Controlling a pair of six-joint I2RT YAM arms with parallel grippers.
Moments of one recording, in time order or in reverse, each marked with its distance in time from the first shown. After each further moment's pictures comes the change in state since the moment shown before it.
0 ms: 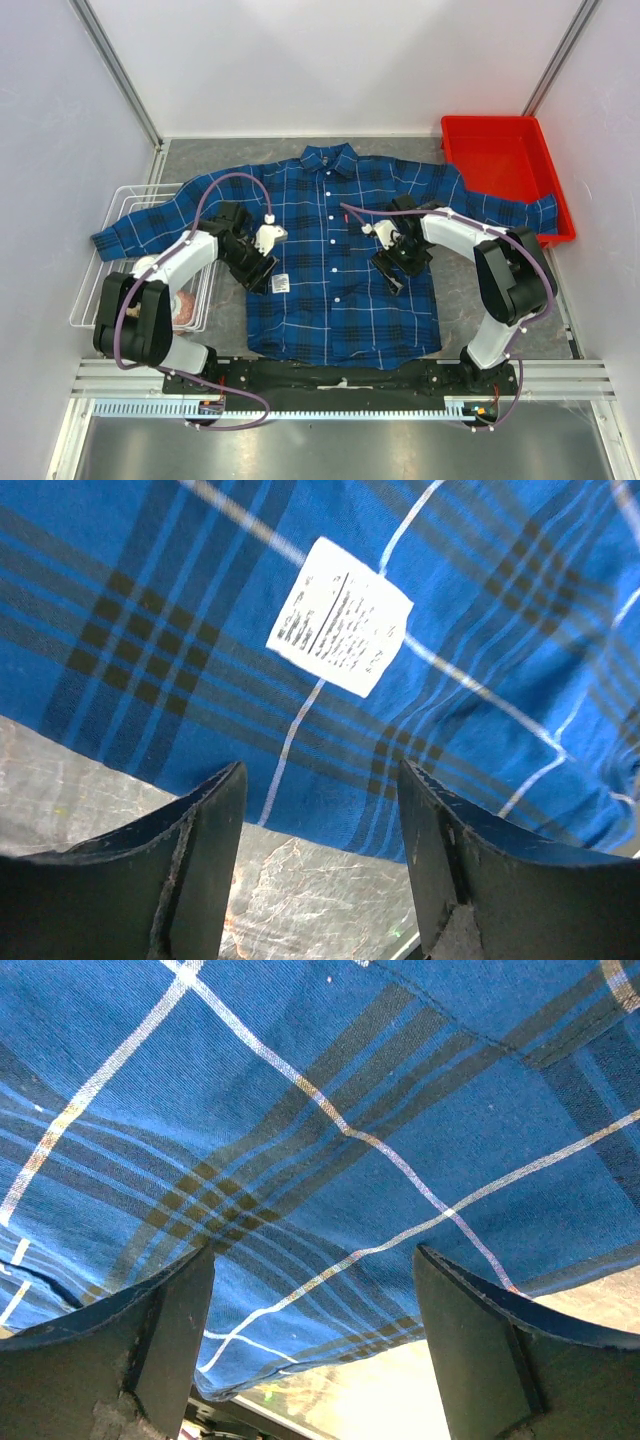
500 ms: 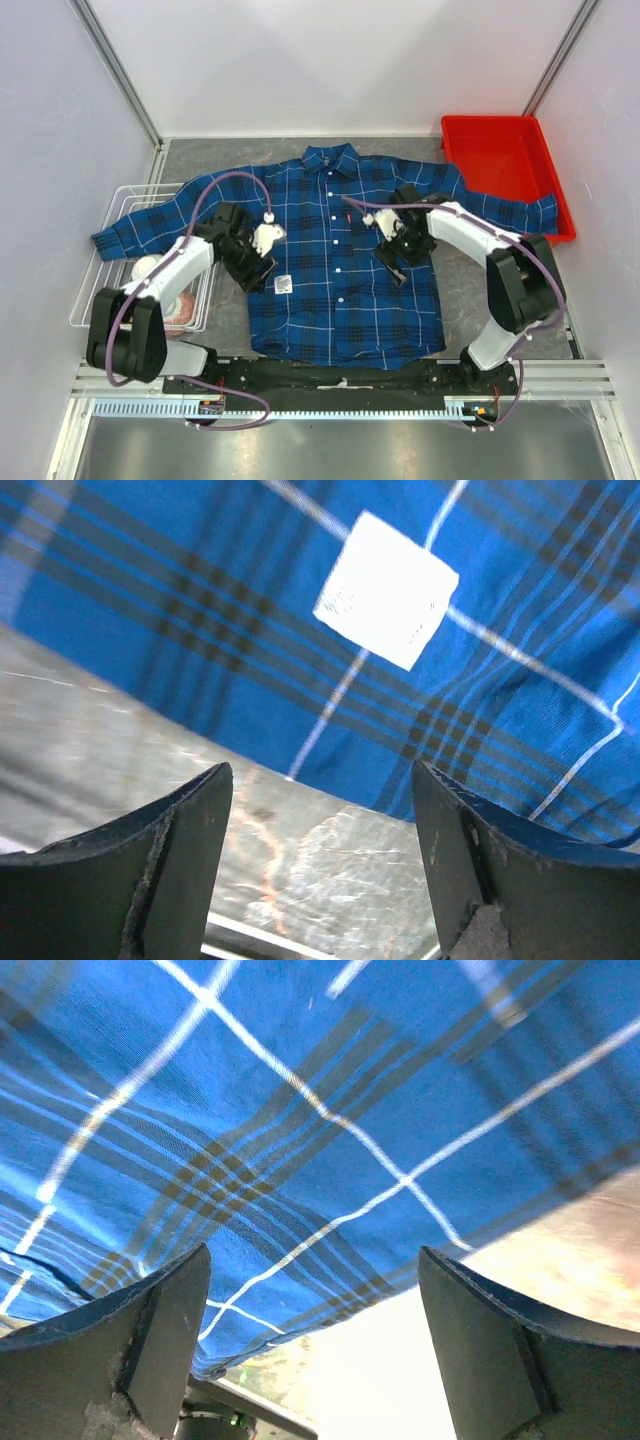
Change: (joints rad) left arm -0.013 -0.045 -0.069 0.022 -0.100 0.064; right arm 0.002 -0.035 0.028 -0.070 0.072 -0.042
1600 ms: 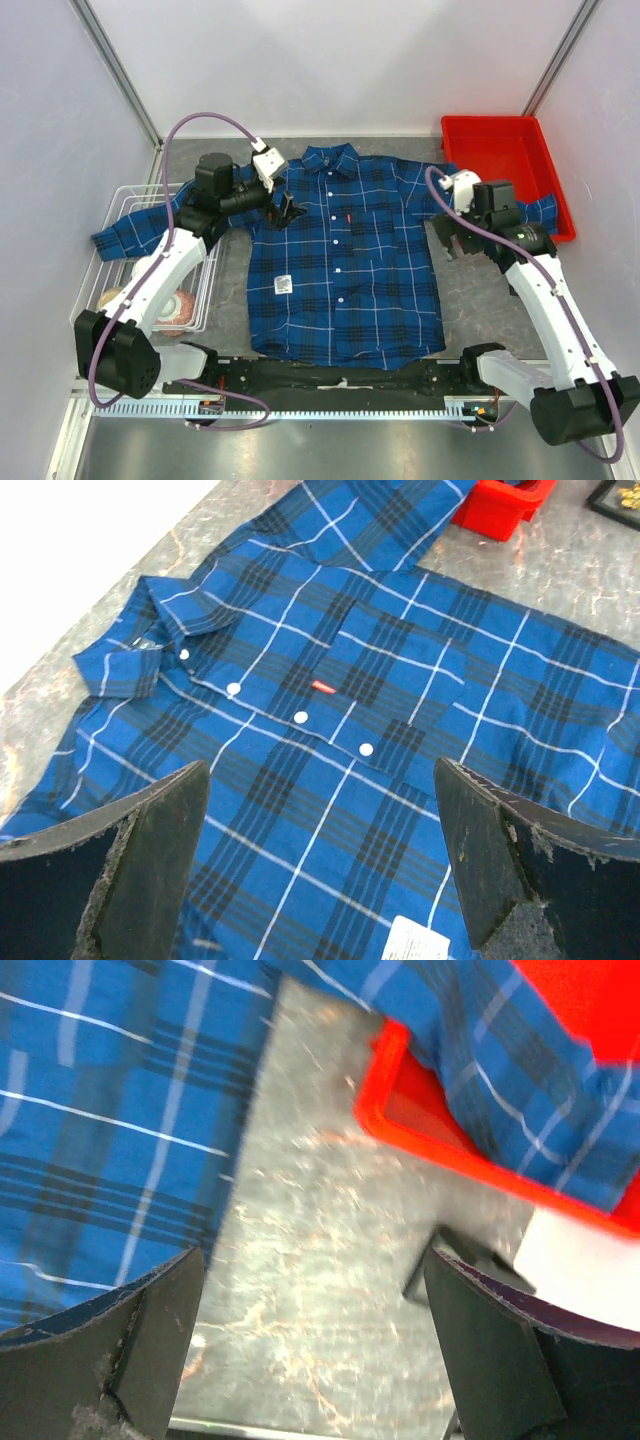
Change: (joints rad) left arm -0.051 -0.114 0.281 0.568 0.293 -0.293; right arm -0.205 -0.663 -0.025 0.040 0.216 0.094
